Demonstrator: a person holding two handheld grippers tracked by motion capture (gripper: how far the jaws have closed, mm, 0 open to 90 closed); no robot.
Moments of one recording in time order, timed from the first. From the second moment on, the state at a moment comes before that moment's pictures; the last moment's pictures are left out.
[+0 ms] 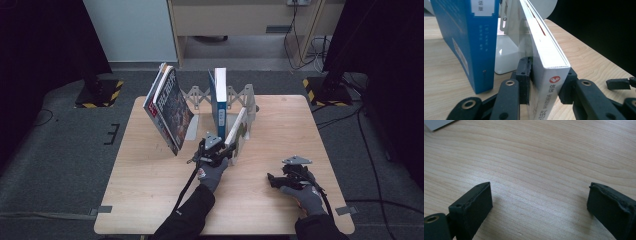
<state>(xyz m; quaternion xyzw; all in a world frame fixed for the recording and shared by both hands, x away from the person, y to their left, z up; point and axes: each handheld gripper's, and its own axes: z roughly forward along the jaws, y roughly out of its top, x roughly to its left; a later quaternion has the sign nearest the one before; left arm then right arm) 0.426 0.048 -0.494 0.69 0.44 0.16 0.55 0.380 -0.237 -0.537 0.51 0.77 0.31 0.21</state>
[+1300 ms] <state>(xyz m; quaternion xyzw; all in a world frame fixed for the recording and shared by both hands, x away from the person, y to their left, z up) 0.435 0.031 -0.495 0.73 0.38 0.11 0.55 0.380 -0.237 -0.537 0.51 0.77 0.32 0.21</state>
